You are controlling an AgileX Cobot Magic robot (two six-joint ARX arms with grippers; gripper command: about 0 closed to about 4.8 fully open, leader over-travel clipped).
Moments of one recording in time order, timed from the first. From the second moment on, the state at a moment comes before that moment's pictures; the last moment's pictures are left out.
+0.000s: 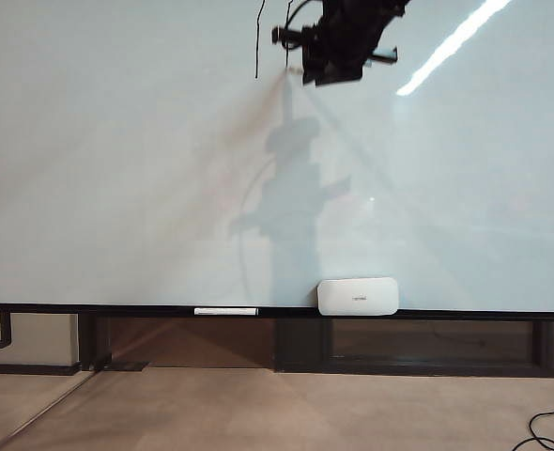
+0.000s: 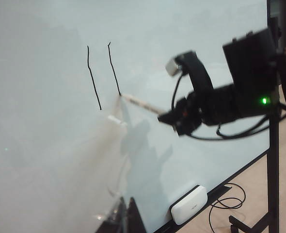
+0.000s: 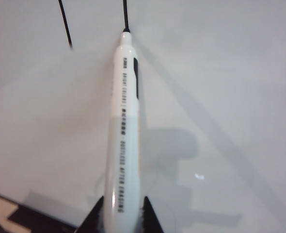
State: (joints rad) left arm -0.22 0.86 0.90 0.12 0.41 0.23; right arm 0.43 2.01 1.89 -0.02 0.08 0.07
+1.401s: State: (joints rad) left arm -0.22 0.86 0.90 0.14 0.46 0.23; right arm 0.47 1.99 2.03 0.07 0.14 -0.02
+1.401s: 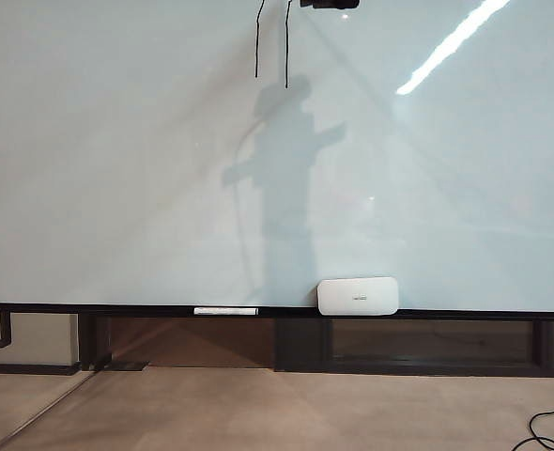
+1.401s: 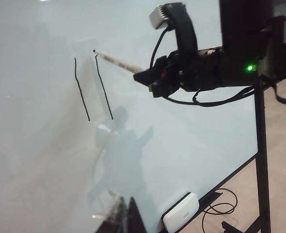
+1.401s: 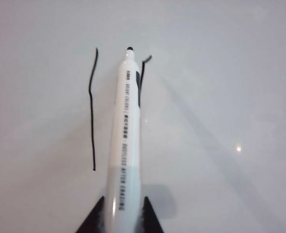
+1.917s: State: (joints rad) left arm -0.22 0.86 0.90 0.14 0.46 0.23; right arm 0.45 2.00 2.03 0.07 0.14 -0.02
